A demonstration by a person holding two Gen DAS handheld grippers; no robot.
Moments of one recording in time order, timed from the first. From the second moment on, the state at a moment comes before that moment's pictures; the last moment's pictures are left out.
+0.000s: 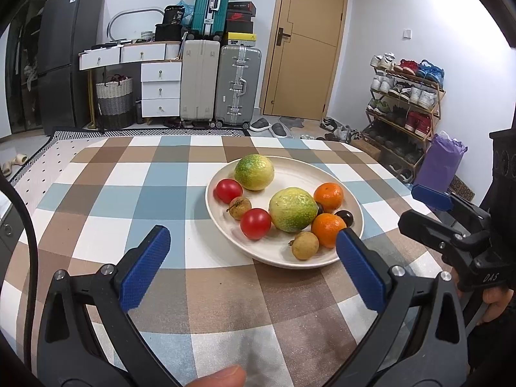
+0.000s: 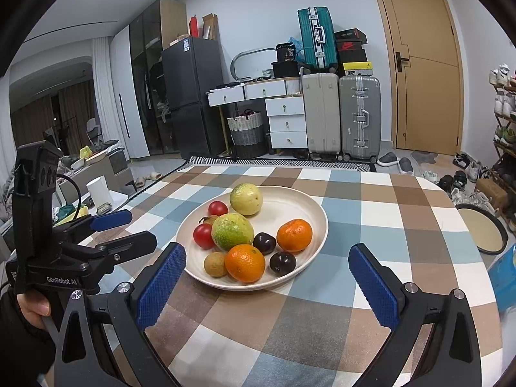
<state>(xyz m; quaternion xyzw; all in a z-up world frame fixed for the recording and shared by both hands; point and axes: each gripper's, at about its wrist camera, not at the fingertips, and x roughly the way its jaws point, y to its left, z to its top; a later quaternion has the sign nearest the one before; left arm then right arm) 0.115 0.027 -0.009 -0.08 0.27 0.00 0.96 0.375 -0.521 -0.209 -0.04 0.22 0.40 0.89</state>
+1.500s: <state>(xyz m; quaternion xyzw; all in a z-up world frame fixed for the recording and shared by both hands) 0.113 0.026 -0.009 -0.07 0.27 0.00 0.96 0.376 -0.520 -0.208 -0.05 0.22 0.40 0.89</state>
